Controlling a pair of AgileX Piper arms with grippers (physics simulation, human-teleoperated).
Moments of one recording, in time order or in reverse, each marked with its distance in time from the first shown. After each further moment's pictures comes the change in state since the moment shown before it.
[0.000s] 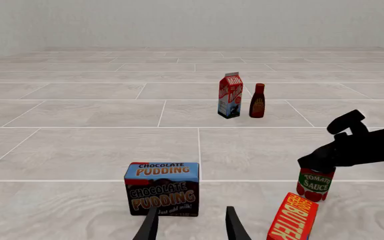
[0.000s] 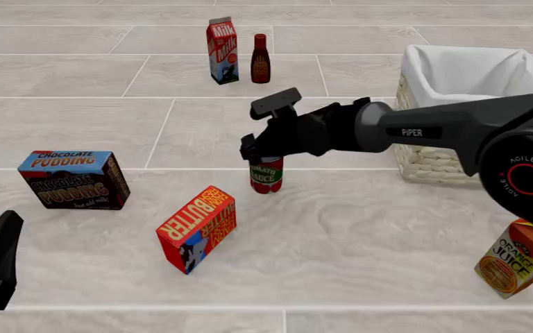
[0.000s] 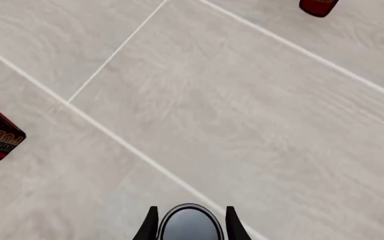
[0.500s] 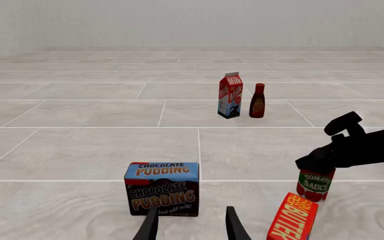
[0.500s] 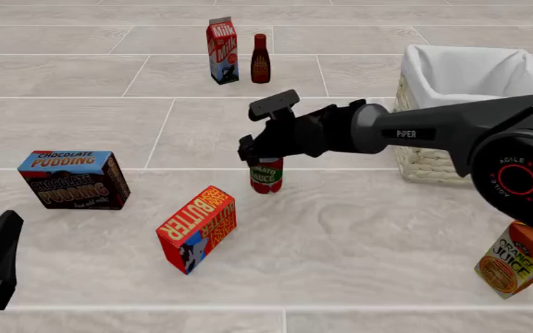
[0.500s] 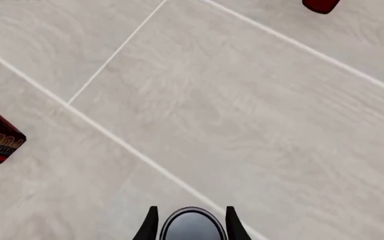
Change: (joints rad) left arm 0.000 0.000 0.000 0.000 0.000; right arm 0.003 0.020 -0.016 0.000 0.004
